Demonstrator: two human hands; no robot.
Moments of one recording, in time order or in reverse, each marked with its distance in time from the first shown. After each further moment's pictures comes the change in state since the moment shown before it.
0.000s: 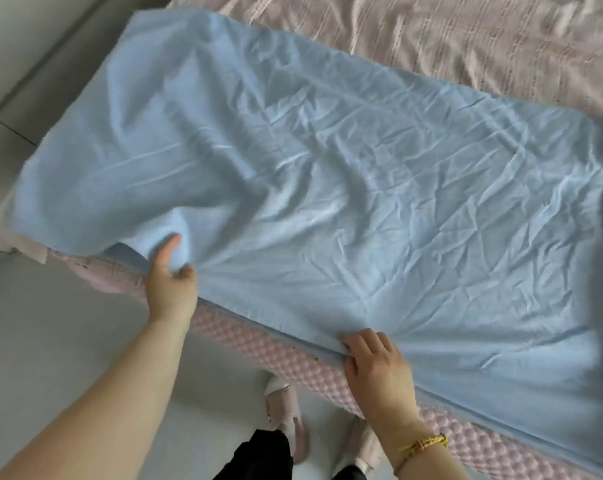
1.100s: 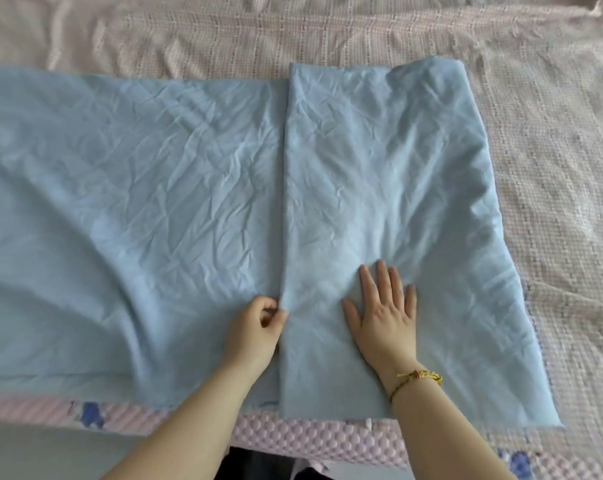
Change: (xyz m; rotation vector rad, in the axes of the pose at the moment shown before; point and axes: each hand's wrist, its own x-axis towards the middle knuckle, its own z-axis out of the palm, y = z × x) left_hand -0.378 0.119 0.287 0.204 -0.775 0.116; right_hand -0.109 0.353 -0.169 -0.101 -0.348 0.617
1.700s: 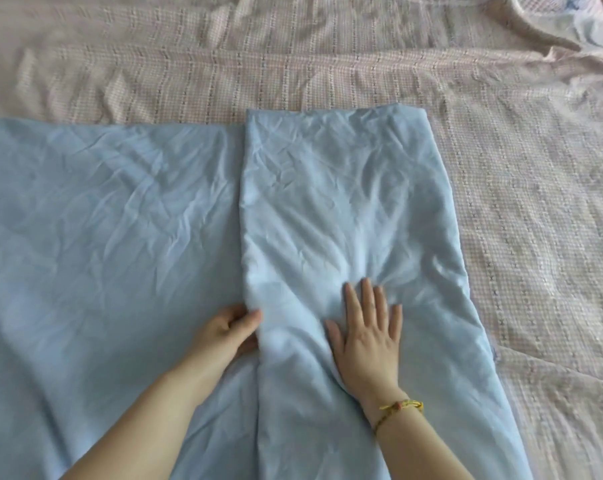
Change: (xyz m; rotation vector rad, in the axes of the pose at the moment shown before) left_hand 0.073 0.071 -0.004 -0.603 -0.349 -0.211; right_hand 0.074 0.019 -0.025 -0.005 0.173 0.038
